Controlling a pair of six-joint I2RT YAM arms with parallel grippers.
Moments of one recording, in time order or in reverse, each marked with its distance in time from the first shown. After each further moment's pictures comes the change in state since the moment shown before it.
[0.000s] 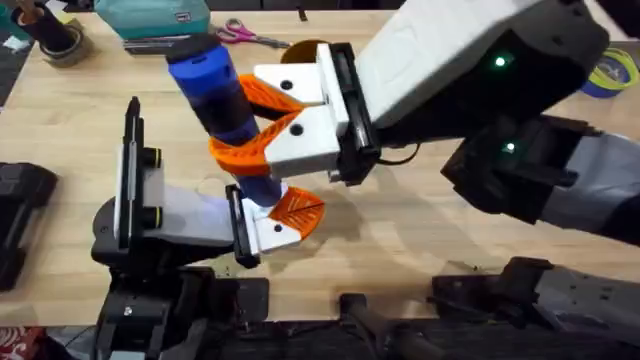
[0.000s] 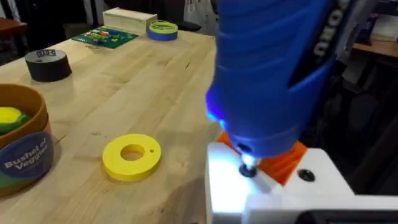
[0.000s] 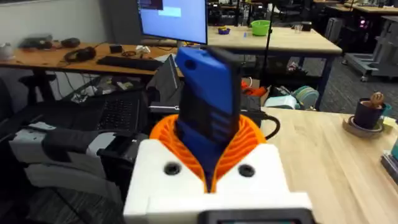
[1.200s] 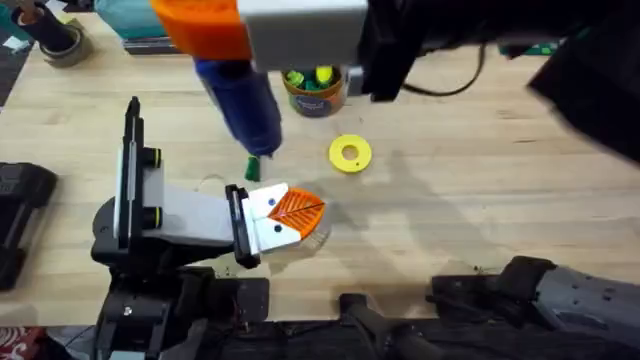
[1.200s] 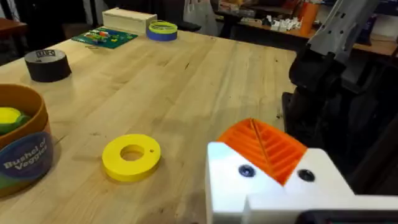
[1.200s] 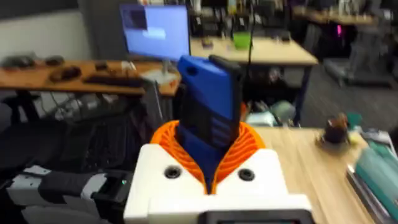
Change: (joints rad) left arm 0.000 0.000 0.000 0.000 0.002 0.000; right arm -0.064 -0.021 0.394 -0.491 0.014 -0.051
